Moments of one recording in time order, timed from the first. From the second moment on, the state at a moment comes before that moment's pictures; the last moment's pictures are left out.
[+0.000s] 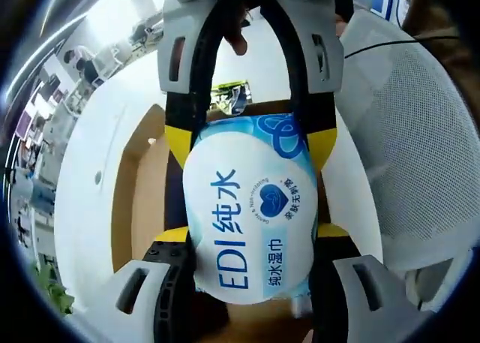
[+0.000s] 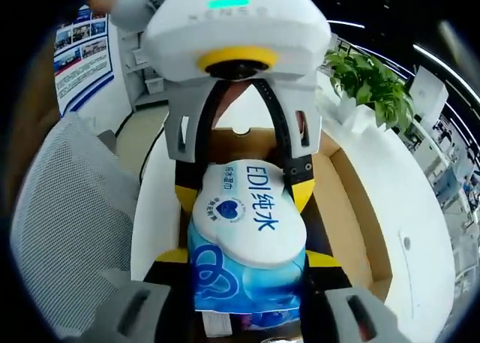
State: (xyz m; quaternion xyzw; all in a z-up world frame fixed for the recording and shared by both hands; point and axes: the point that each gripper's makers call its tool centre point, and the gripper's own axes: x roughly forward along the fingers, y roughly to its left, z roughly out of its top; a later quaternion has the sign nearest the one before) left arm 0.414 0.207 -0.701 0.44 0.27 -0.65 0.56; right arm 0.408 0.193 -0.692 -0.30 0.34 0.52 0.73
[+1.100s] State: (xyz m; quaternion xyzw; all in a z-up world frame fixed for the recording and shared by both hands) left arm 0.395 0.119 -0.668 0.46 0.23 -0.67 0.53; right arm 0.390 0.105 -0.663 -0.29 0.33 0.48 0.76
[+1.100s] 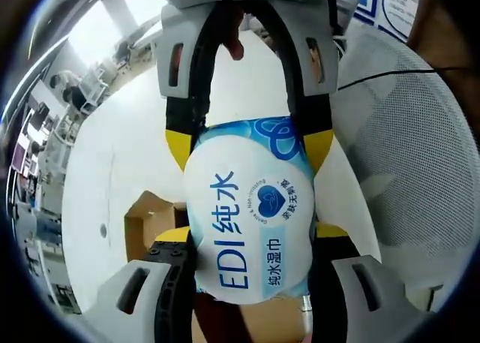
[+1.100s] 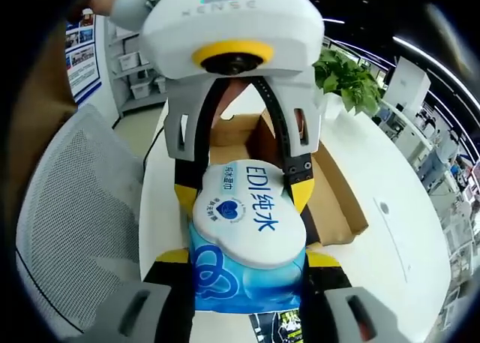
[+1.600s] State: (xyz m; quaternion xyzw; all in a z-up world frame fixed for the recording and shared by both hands) left arm 0.392 0.053 -0.658 0.46 0.21 -0.68 0.53; right arm 0.386 0.040 -0.653 -0.30 0.34 0.46 0.76
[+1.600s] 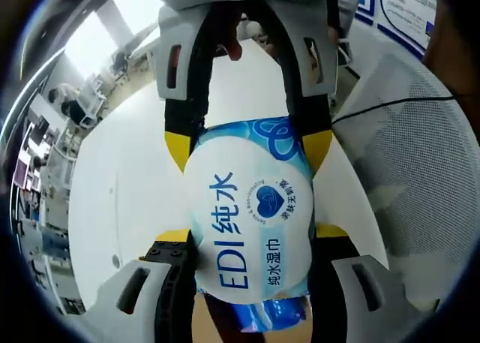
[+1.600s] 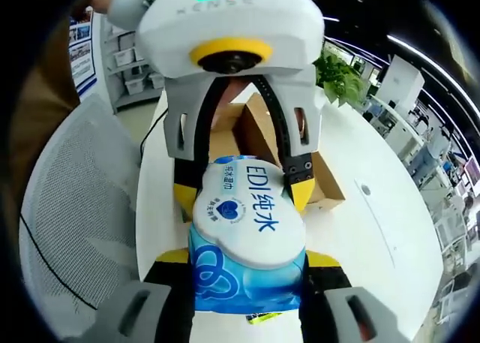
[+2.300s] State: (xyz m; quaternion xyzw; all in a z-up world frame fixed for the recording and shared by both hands) left arm 0.403 -0.003 -0.668 0.46 0.20 -0.68 0.53; right arm 0.398 -0.016 -0.661 -0.32 0.36 0.45 0.75
